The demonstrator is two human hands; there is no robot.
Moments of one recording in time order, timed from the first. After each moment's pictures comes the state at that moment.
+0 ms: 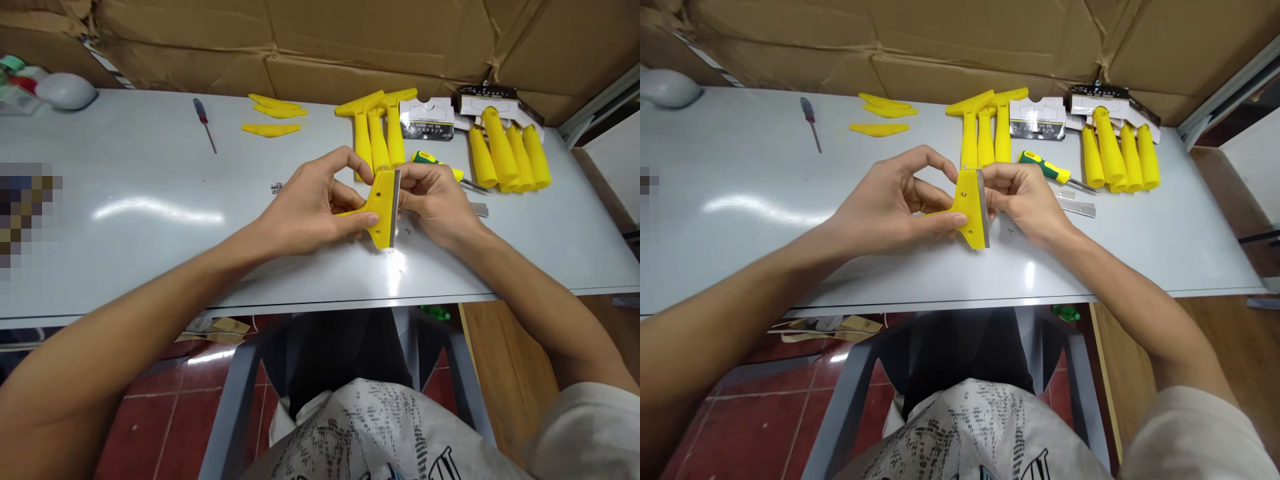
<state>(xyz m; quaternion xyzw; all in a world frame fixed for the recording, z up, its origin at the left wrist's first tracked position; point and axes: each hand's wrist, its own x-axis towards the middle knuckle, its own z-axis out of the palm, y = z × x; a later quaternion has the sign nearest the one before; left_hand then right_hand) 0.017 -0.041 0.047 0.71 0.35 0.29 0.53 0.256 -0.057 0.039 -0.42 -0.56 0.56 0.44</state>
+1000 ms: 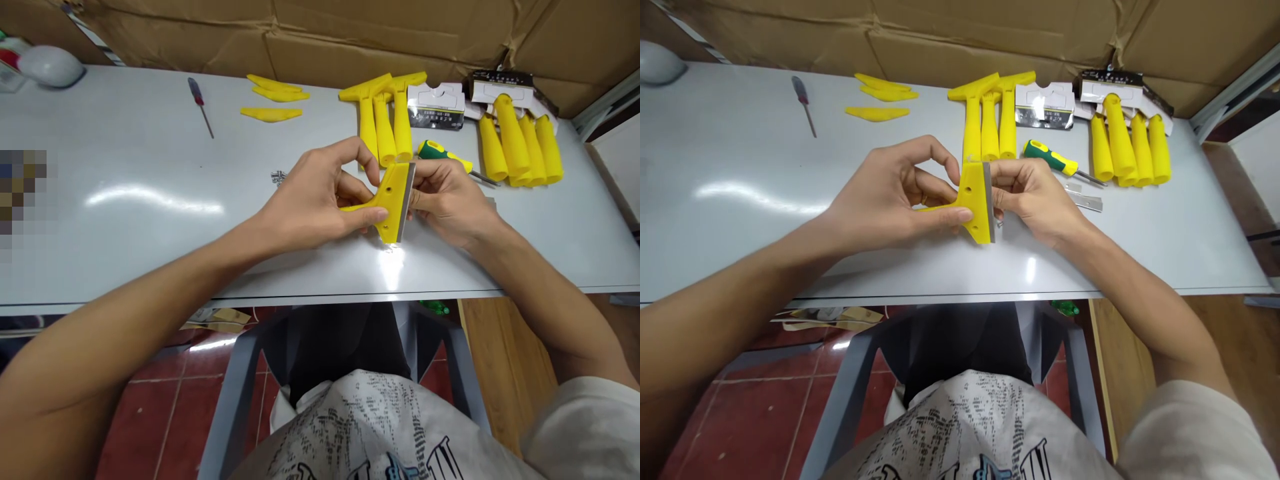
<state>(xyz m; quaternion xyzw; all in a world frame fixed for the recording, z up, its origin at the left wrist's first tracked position) 0.020 -0.051 0.052 0.72 0.36 0.29 0.52 0.268 -0.051 0.025 -0.35 -0.60 0.58 0.42</state>
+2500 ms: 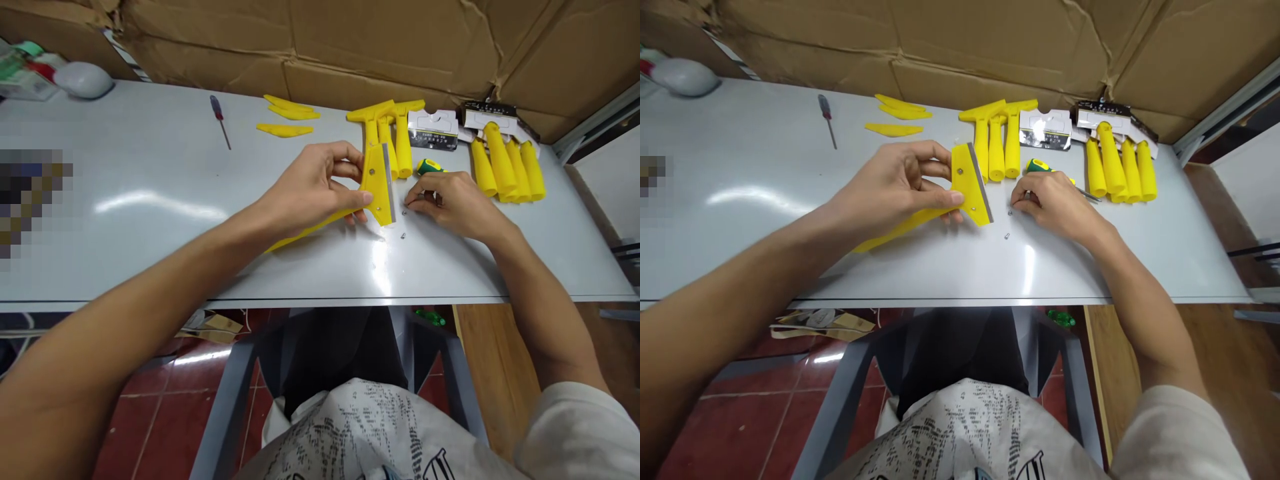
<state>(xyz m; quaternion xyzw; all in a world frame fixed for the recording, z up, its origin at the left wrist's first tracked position) 0.014 -0.036 0.059 0.64 0.37 0.34 0.58 0.325 -0.025 0.031 -0.45 -0.85 0.15 0.23</state>
